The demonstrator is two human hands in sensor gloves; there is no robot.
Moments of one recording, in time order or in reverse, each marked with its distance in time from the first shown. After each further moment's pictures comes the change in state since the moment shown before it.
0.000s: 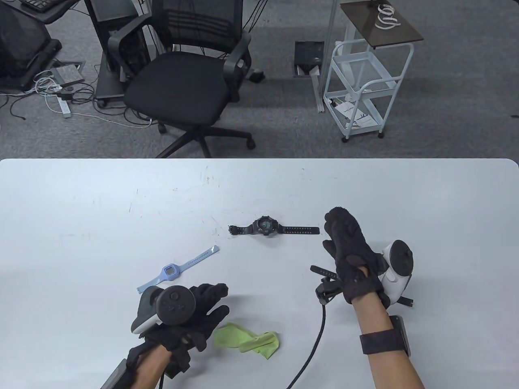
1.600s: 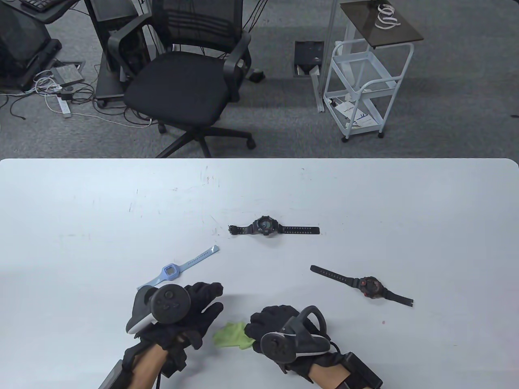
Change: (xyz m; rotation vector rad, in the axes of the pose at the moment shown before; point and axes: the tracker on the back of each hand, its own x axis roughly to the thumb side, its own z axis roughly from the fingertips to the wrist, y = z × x) left_hand -0.006 0.007 0.004 0.012 0.032 -0.001; right_hand -0.095 0.143 0.096 0.692 -0.570 1.505
